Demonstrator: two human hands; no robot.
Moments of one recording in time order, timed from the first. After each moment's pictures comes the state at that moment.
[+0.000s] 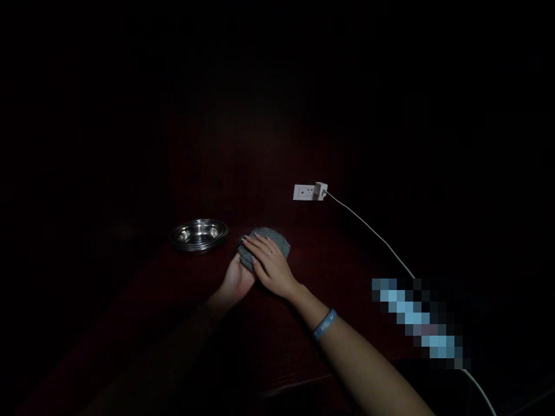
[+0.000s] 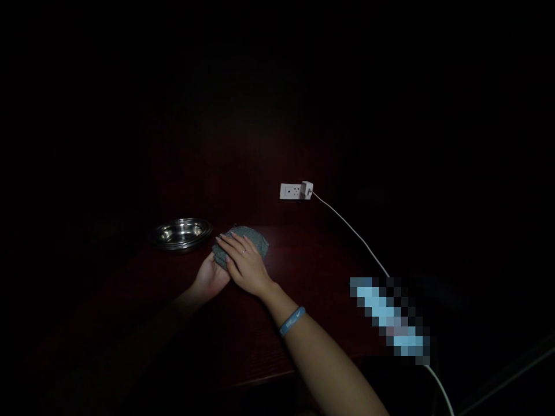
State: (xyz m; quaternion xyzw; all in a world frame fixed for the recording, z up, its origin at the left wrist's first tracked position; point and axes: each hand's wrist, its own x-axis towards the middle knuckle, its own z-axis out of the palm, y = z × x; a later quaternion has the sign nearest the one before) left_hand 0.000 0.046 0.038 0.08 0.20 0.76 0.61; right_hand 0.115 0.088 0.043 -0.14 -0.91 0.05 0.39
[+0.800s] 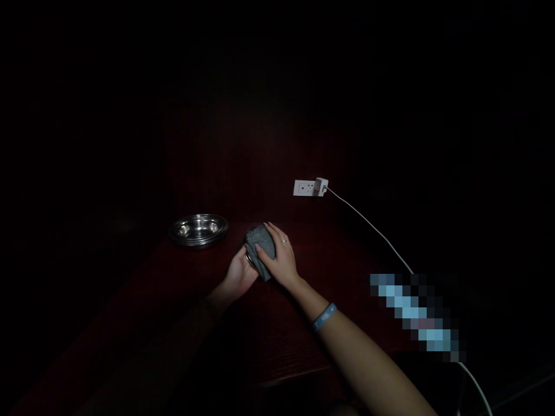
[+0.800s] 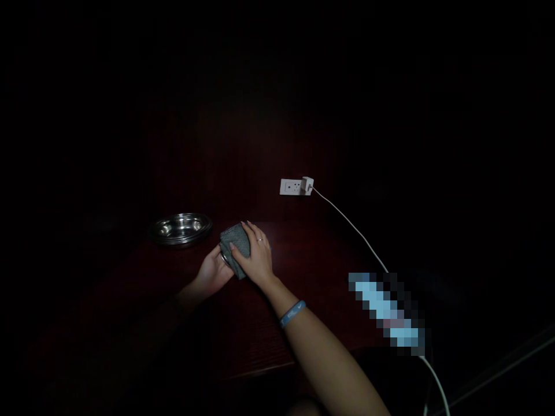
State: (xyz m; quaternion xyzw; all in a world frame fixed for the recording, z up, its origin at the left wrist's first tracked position) left_hand 0.010 0.035 0.049 0.13 0.26 0.72 0.63; right_hand 0.116 0.095 0.041 -0.27 -0.81 0.14 0.50
